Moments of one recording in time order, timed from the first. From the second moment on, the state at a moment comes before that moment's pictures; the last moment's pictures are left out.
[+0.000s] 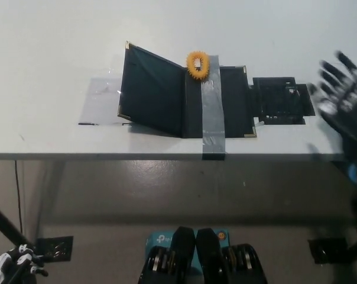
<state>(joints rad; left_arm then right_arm) 0.05 0.29 0.26 0.29 -0.35 0.08 -0.29 -0.31 -0.17 -0.12 -0.27 0.42 0.35 -0.19</state>
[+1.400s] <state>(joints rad) 0.06 0.29 0.32 0.29 -0.35 0.04 -0.29 0.03 -0.09 -0.25 0.15 0.22 -0.03 -0.15</state>
